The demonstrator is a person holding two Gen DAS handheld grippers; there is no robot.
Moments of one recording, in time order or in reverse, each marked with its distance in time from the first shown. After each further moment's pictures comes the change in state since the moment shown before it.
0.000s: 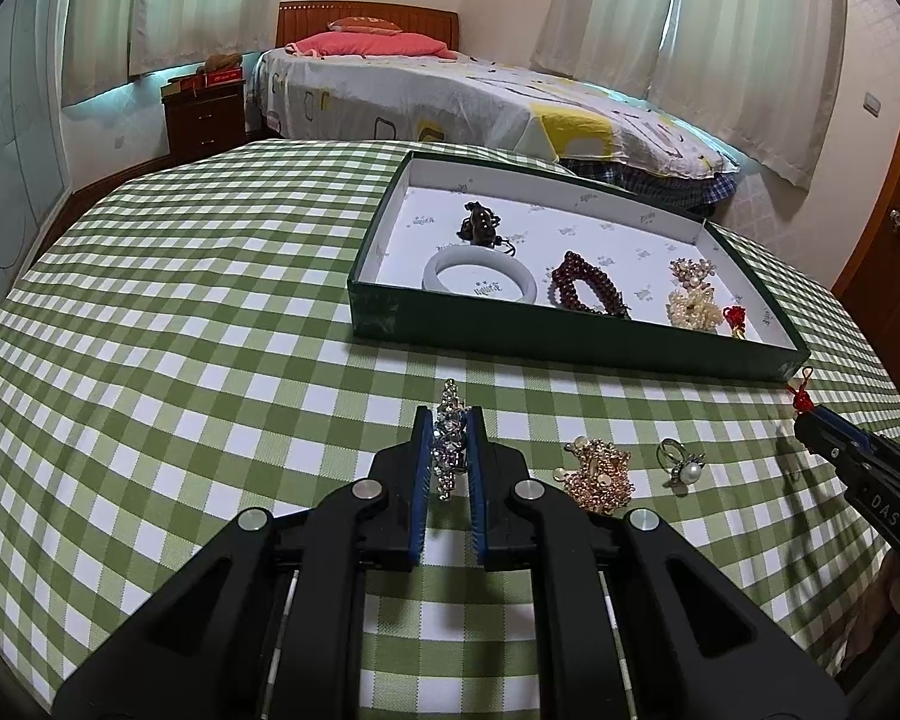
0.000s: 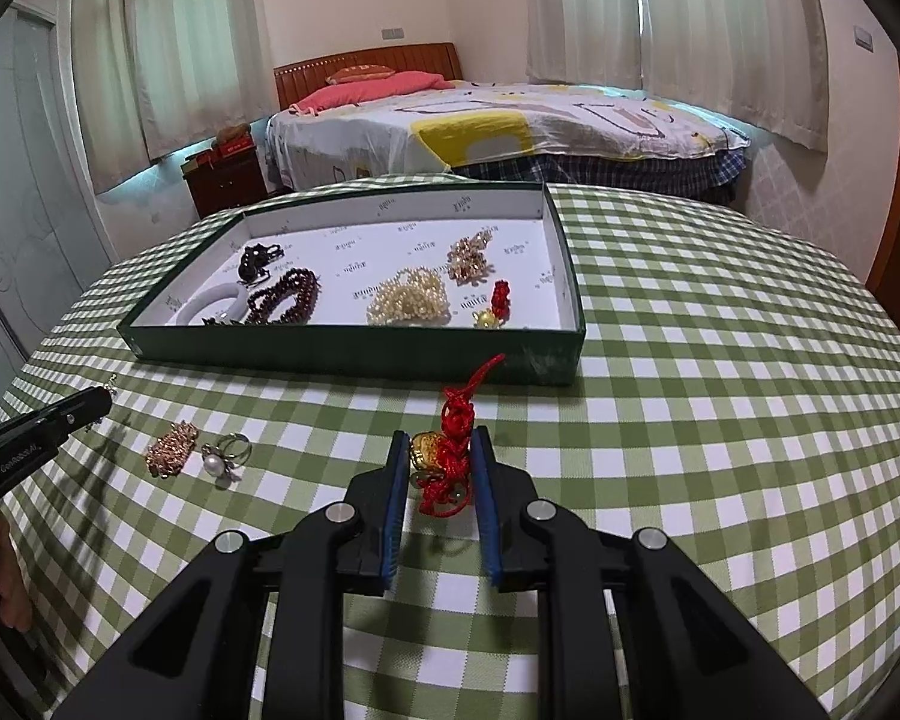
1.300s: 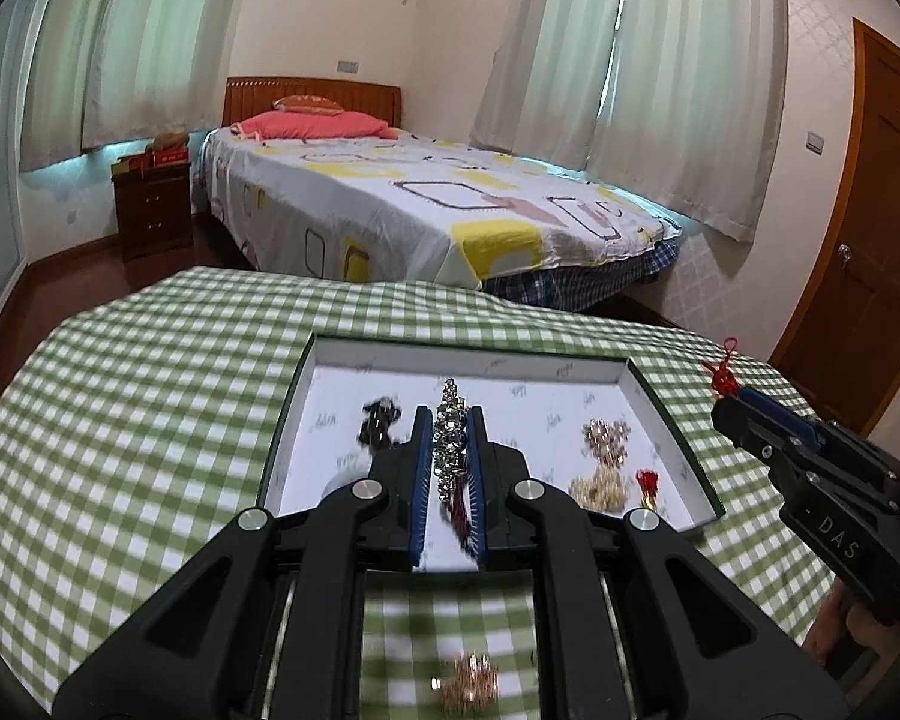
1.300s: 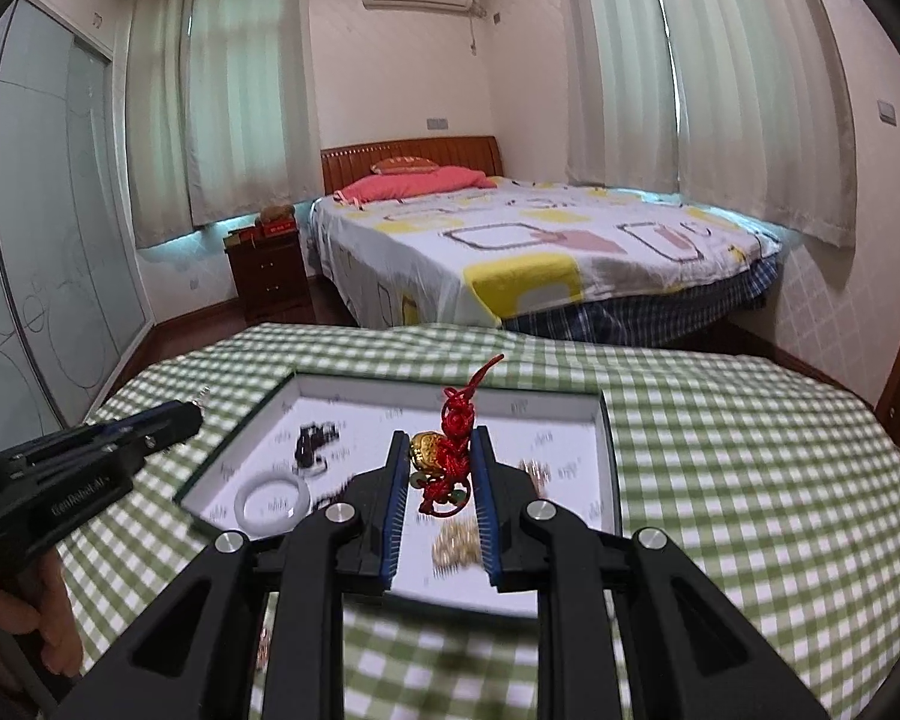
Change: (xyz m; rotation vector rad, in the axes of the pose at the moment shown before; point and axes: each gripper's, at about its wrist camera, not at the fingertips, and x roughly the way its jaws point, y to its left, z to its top) left arm -0.009 -0.047 0.107 0.062 -0.188 -0.122; right arm -0.015 0.031 0.103 -0.071 -0.234 0.072
